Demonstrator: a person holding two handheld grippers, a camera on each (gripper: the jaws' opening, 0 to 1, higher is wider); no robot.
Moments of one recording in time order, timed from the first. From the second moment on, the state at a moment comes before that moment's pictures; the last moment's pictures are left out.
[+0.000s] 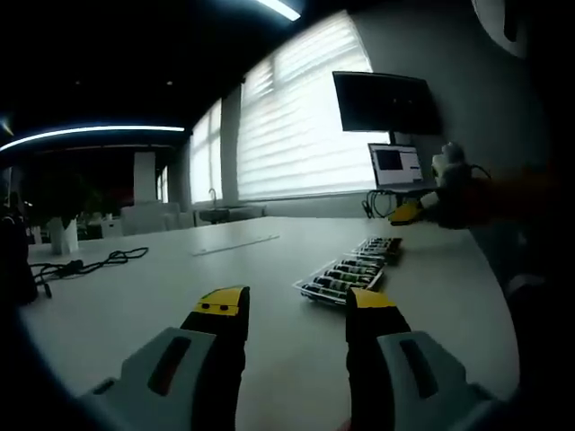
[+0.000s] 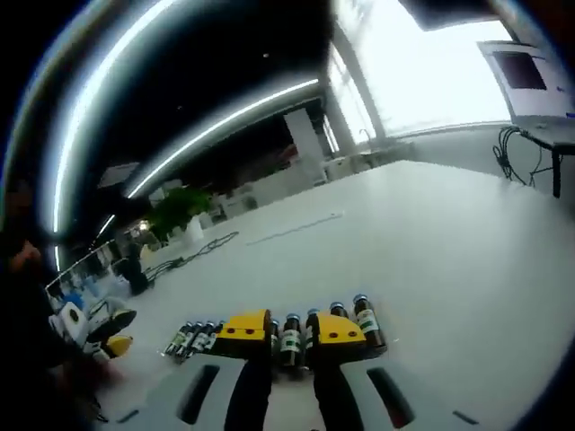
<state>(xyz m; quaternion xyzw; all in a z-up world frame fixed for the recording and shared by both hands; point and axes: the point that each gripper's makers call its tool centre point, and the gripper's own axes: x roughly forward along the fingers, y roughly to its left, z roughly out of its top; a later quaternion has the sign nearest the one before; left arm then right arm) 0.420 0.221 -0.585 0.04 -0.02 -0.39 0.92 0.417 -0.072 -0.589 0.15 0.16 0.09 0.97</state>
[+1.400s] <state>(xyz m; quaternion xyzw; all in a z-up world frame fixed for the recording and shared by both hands) 0.355 0.238 -0.499 -0.01 -0.02 -0.38 0.92 0.333 -0.050 -0.525 -0.02 0.08 0.25 0.97</state>
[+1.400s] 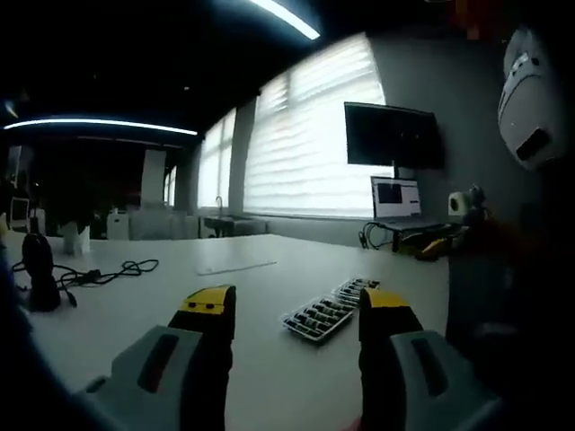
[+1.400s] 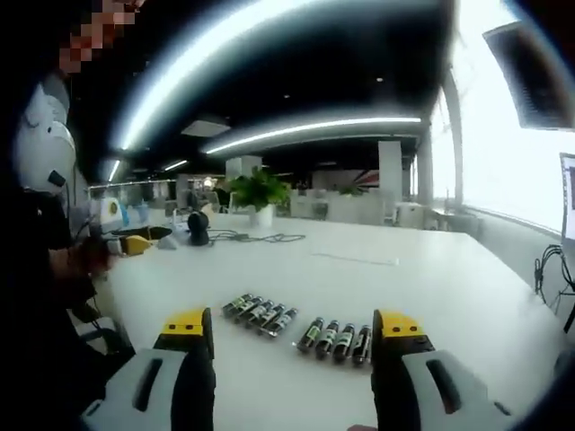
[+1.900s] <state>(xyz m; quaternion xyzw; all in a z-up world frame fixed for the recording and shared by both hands) 0.347 0.239 -0.498 -0.01 -0.03 -0.38 0.92 0.334 -0.061 -0.526 -0.01 0.07 0.23 0.97</state>
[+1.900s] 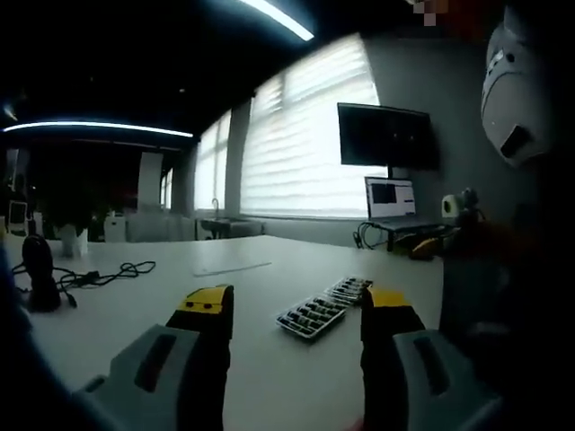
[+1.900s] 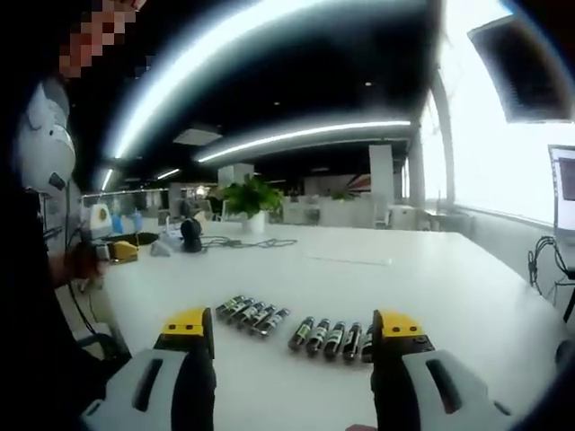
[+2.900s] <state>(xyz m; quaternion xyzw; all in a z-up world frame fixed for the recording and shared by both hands) 0.361 0.254 -0.503 -0.03 -0.04 -0.37 0.93 0.355 -0.043 -0.524 0.01 0.07 0.24 0.97</state>
